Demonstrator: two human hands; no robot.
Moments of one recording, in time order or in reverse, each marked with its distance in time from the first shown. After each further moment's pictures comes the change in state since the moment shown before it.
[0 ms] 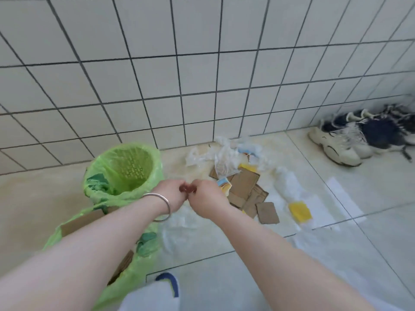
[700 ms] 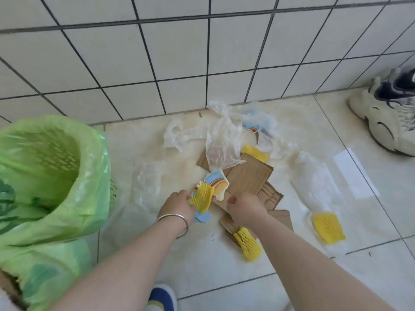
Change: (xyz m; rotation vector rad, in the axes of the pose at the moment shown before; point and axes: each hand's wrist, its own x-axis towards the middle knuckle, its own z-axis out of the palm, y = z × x) left_hand 0.206 -0.013 0.175 -0.049 -0.146 -0.298; right_hand 0.180 0.210 0.029 -0.061 -0.280 0.472
